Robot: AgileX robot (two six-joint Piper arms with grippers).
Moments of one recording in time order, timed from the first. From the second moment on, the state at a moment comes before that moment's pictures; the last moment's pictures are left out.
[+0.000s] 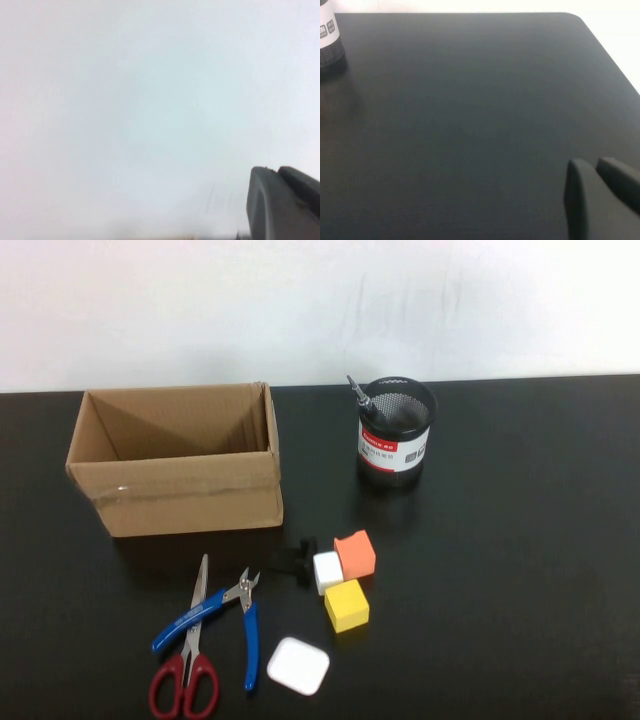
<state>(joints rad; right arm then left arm) -0.09 -0.03 0.02 0.07 0.34 -0.08 -0.27 0.39 -0.78 -0.11 0.37 -0.02</state>
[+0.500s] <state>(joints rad) -0.09 -0.03 0.02 0.07 0.34 -0.08 -0.27 0.90 -0.90 -0.13 0.84 0.06</state>
